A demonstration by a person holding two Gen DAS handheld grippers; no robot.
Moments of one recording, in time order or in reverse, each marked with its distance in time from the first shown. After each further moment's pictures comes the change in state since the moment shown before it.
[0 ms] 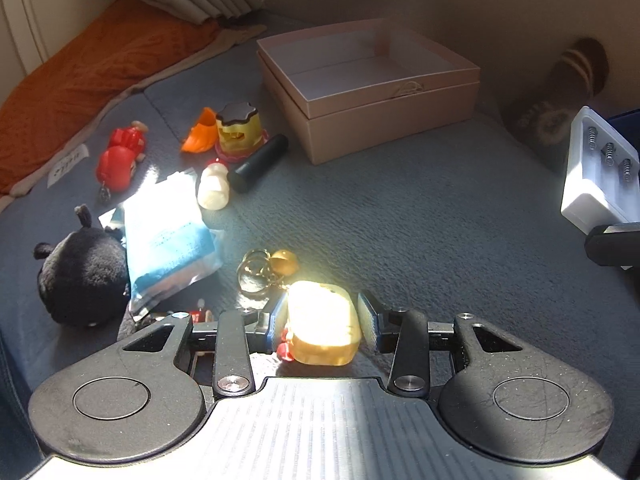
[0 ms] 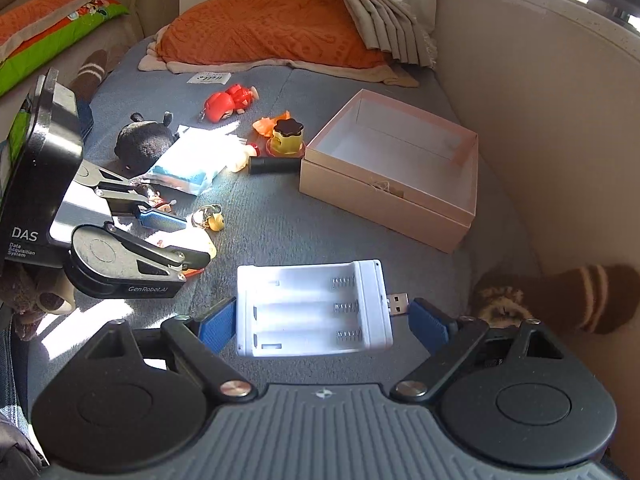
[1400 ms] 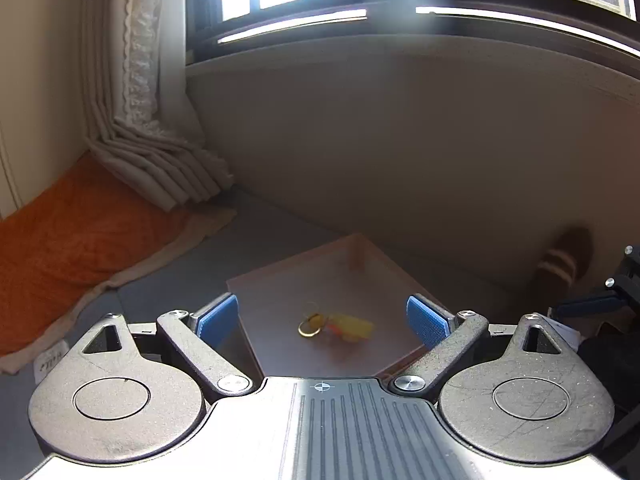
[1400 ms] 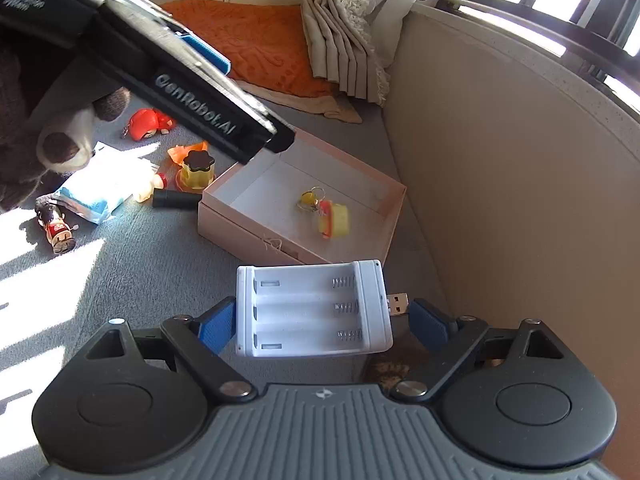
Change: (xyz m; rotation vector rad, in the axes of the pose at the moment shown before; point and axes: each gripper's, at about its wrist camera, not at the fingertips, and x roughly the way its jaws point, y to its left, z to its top) left arm -0.027 -0.017 0.161 0.057 -0.348 -0.057; right arm 0.027 -0.055 0.046 -0.121 -0.066 -0.202
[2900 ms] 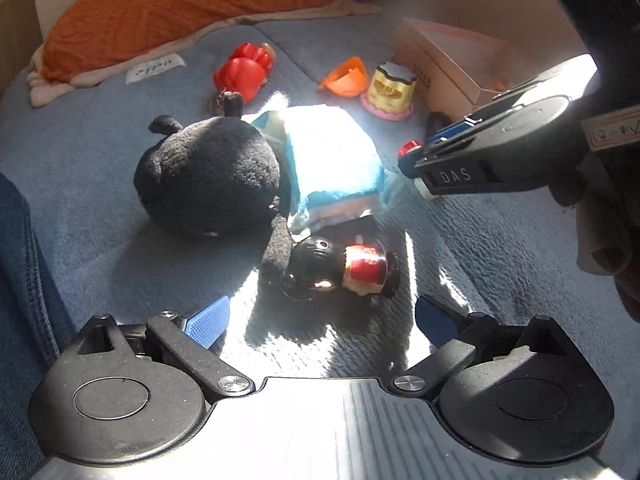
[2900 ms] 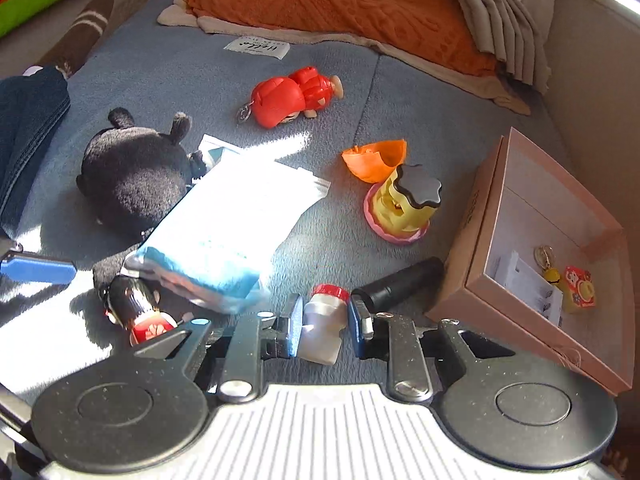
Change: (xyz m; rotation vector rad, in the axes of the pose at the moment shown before) left arm -0.058 0.110 -0.208 -0.312 0.369 0.128; right arm 0.108 0.178 0.060 -0.058 0.135 0.243
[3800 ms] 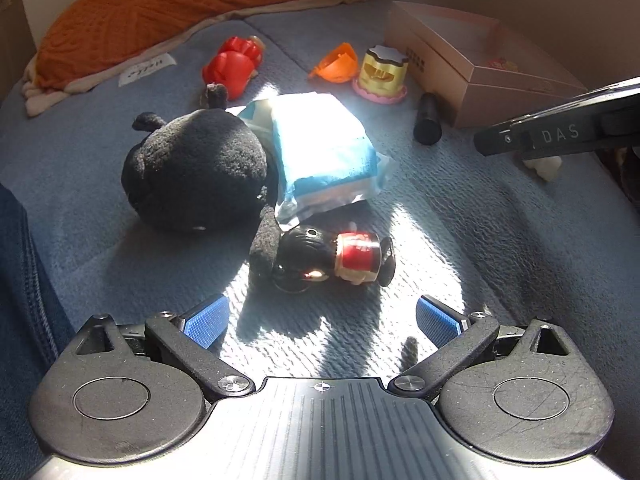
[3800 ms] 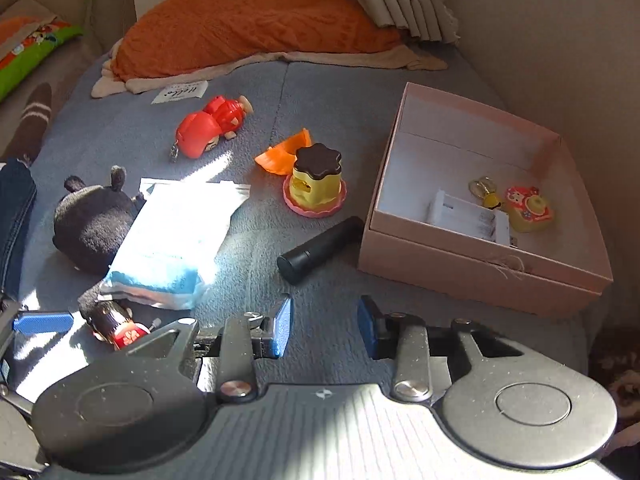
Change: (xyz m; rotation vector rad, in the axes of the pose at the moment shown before) left arm 0.008 -0.009 -0.003 0.051 0.027 0.032; right arm -0.023 -0.048 -0.017 0.367 -0.065 0.008
